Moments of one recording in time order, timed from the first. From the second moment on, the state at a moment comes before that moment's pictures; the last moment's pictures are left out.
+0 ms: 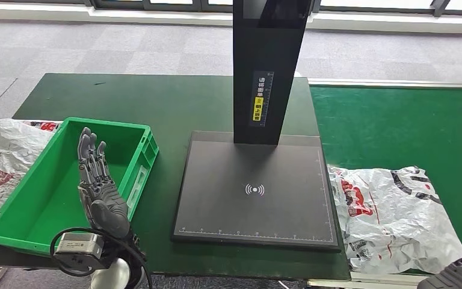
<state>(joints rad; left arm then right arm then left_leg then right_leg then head) -0.01 -0.09 -0.41 -1.71 -0.16 0.69 -0.70 0.44 0.00 0.31 -2.15 0.42 -0.70 -0.69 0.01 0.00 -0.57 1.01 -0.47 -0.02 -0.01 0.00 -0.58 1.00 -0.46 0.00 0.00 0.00</state>
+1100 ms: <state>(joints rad) 0.08 -0.22 -0.29 -1.73 0.02 0.50 -0.70 0.16 0.06 0.29 -1.60 0.46 -0.69 -0.68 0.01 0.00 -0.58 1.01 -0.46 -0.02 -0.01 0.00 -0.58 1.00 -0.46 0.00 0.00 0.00</state>
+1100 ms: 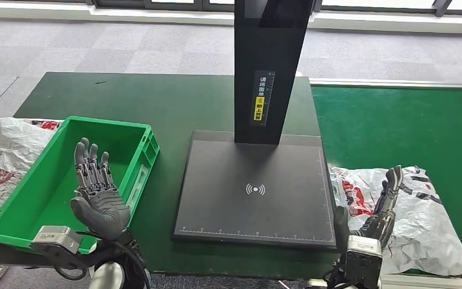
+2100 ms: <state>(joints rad) 0.09 -0.14 -0.40 -1.79 -0.09 0.58 -0.70 0.36 0.09 0.10 -1.84 0.83 -0.68 -0.42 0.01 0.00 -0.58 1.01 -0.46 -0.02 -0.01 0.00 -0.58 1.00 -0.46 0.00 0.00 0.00</state>
